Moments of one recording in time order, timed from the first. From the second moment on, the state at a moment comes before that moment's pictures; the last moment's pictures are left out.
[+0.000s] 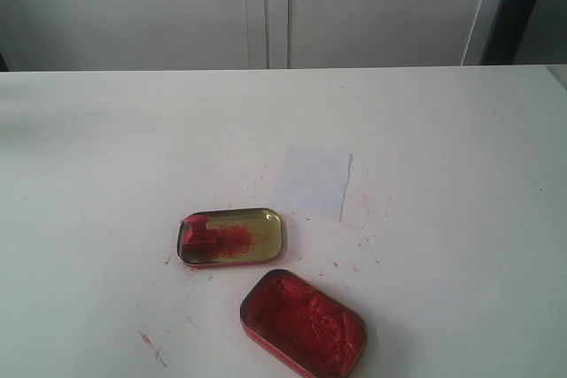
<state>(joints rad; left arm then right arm) -0.02 0.66 -0.62 -0.10 0.64 0.18 0.04 0.00 0.00 -0.05 0.36 0.06</state>
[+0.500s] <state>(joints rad) -0.02 0.99 -0.84 -0.10 0.90 0.27 0.04 0.00 0.00 -0.05 0.36 0.06</state>
